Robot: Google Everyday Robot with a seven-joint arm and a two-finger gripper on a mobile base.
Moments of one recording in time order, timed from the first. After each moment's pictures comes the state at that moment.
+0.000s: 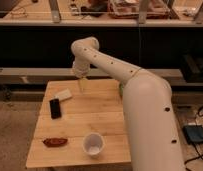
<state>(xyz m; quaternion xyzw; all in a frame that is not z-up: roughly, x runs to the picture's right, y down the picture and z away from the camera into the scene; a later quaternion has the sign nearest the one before) -0.132 -0.054 0.849 -0.24 -0.21 -0.16 0.93</state>
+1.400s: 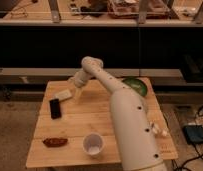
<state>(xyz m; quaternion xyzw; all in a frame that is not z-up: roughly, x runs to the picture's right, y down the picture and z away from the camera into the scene) -0.186 -0.001 0.958 -0.27 -0.35 -0.08 0.89</state>
